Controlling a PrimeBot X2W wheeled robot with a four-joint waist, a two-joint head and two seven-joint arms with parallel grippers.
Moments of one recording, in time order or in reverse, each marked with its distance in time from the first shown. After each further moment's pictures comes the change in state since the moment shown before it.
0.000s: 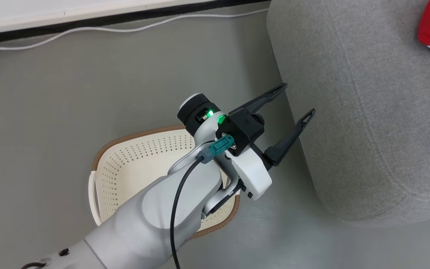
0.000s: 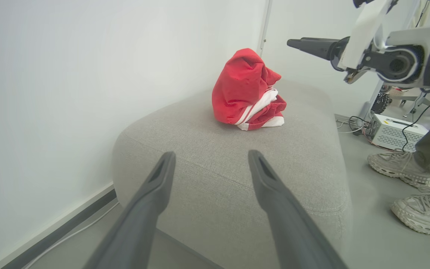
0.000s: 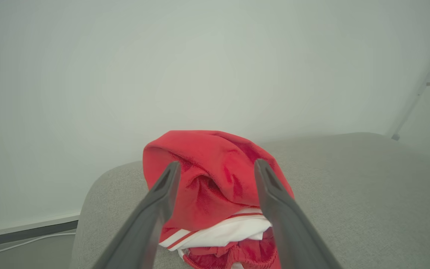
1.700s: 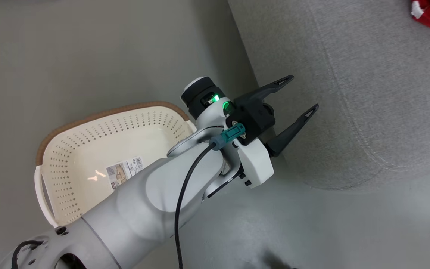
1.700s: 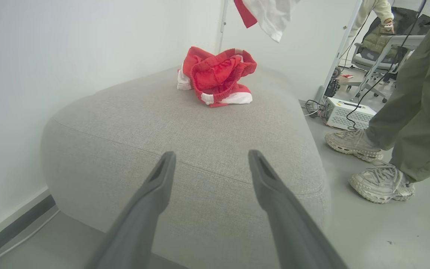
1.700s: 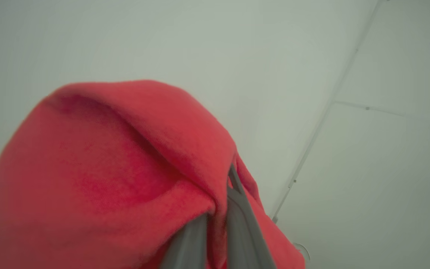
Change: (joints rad) left arm -0.099 0.003 -0.081 0.084 0.006 -0.044 0.000; right arm -0.285 -0.132 -0.252 -0.025 -0.290 -0.001 0.000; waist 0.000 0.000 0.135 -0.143
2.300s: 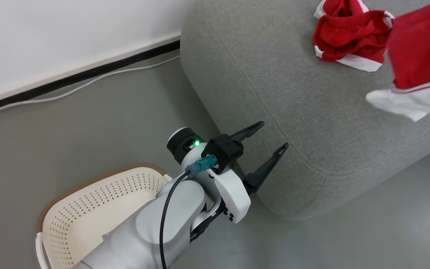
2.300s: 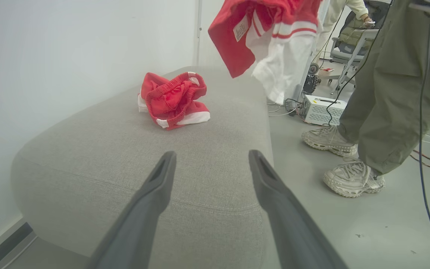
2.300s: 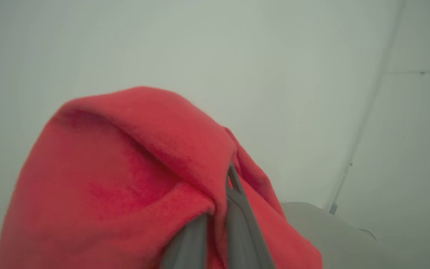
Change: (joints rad) left arm 0.242 -0.007 0.141 0.046 0.013 -0.077 0.000; right arm 0.430 0.194 0.209 -0.344 0.167 0.000 0.000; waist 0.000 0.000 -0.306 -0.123
